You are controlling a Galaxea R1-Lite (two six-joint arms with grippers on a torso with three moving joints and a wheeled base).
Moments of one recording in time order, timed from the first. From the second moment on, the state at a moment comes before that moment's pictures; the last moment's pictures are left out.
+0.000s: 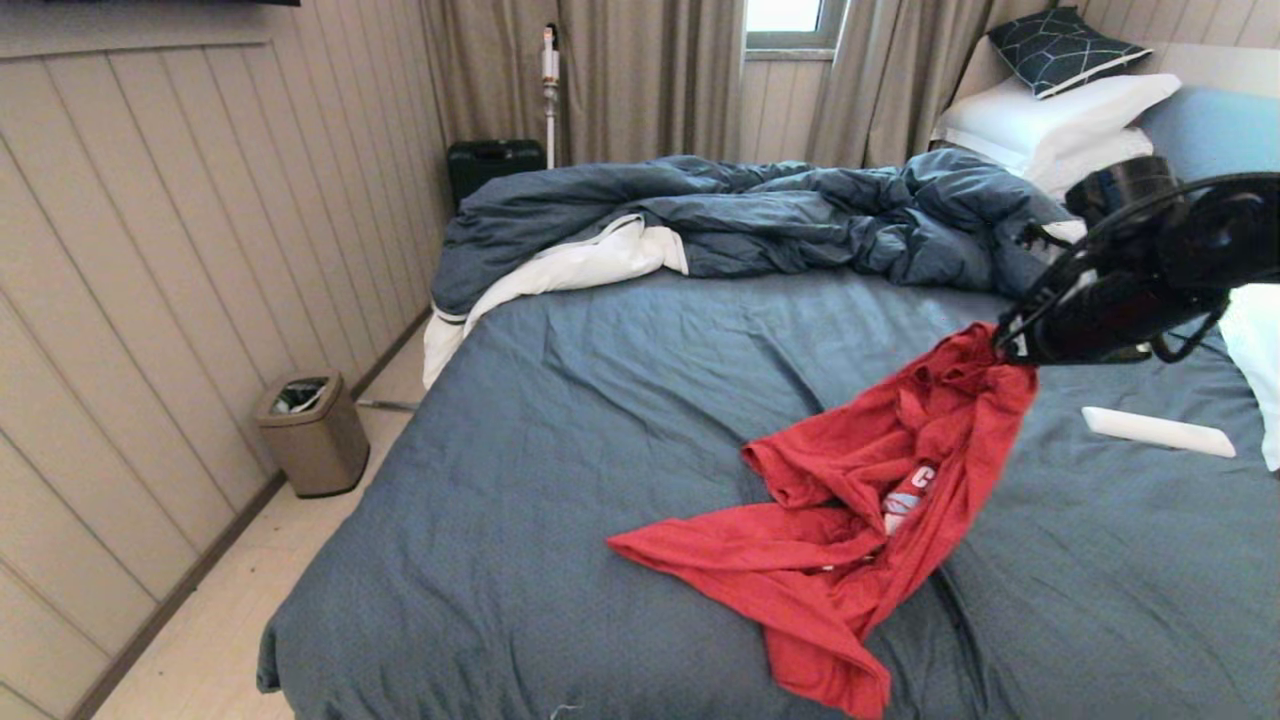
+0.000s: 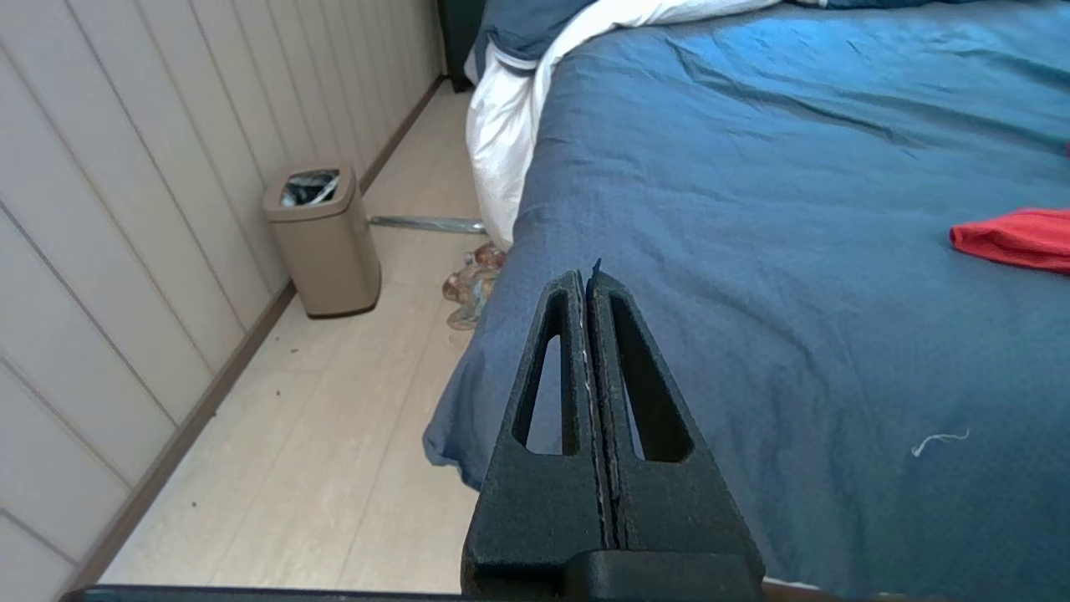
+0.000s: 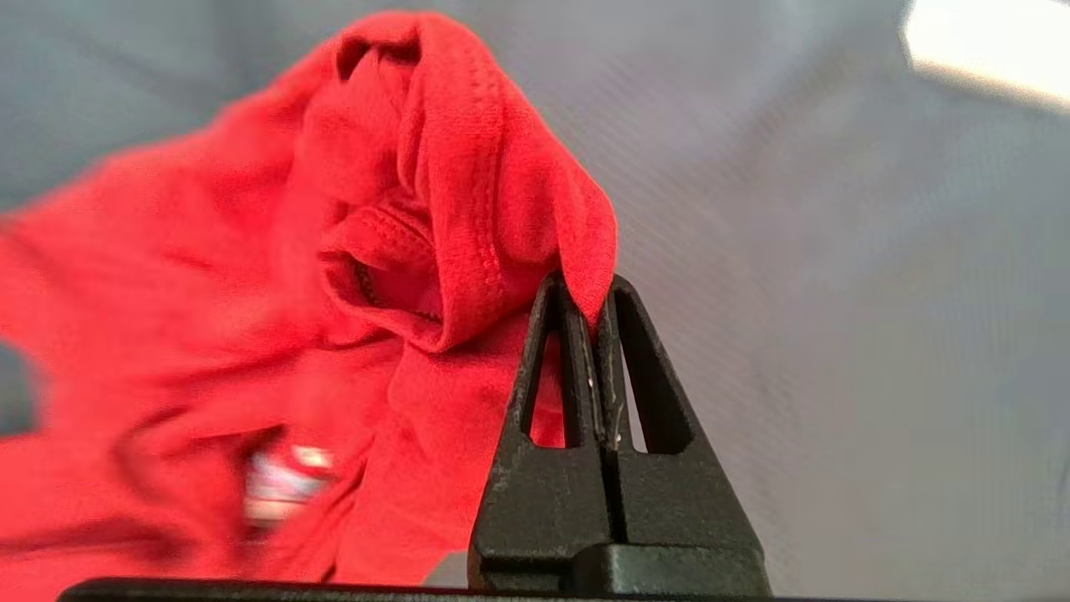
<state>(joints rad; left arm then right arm) 0.01 0.00 0.00 -0.04 -0.01 0.04 -0.13 1.96 -1.75 0.52 -0.15 -0.01</state>
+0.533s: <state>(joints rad) 0.01 0.00 0.00 -0.04 -0.01 0.04 -0.45 2.06 -1.58 0.29 -0.03 -0.11</state>
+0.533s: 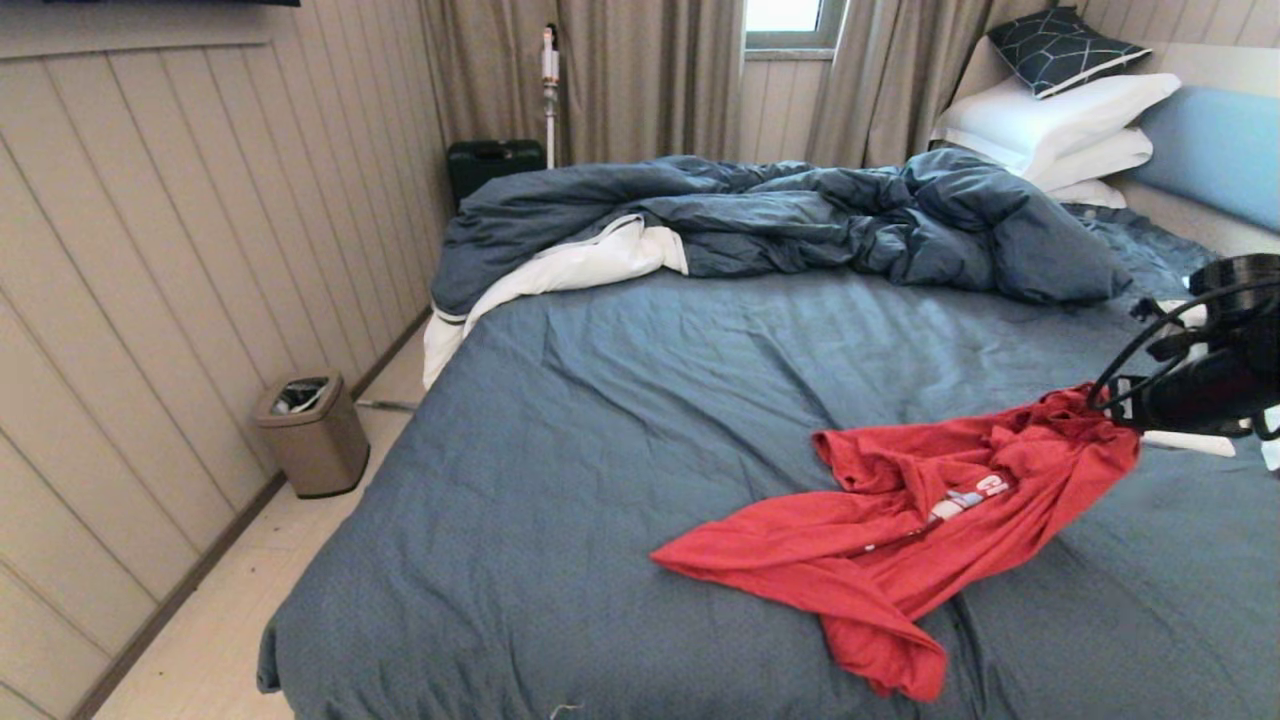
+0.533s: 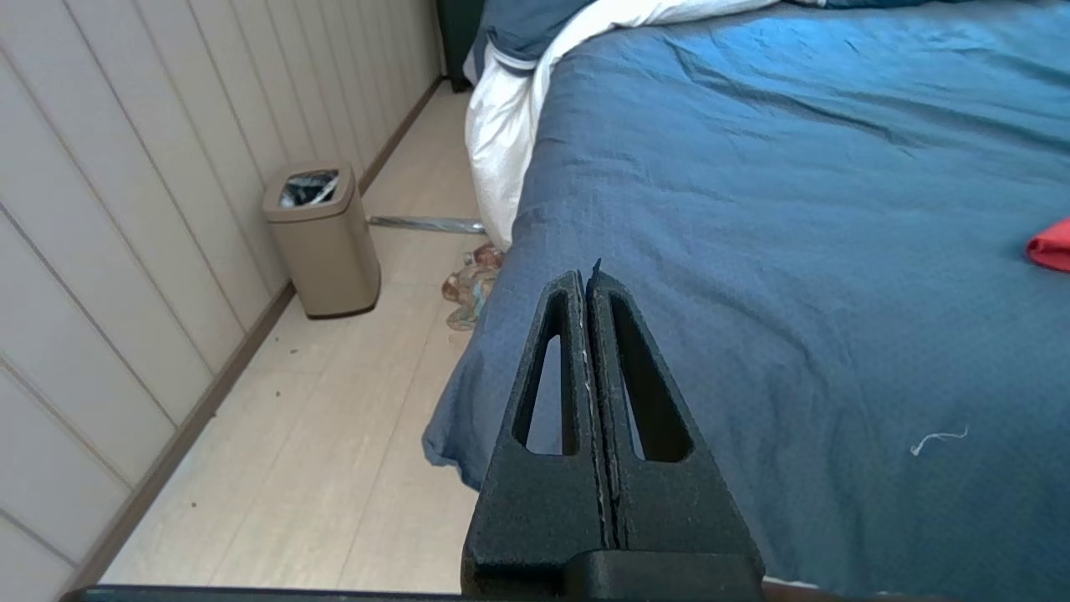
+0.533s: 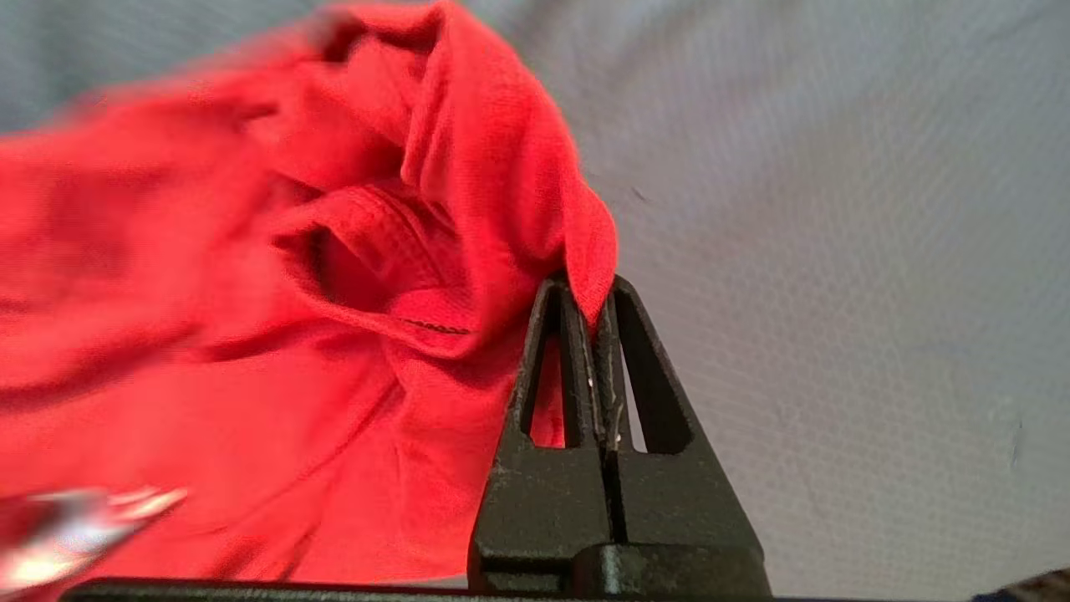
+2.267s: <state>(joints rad) -0.20 1.07 -0.67 0.14 -0.24 -0.06 -0.04 1.54 -1.12 0.30 0.23 0.07</state>
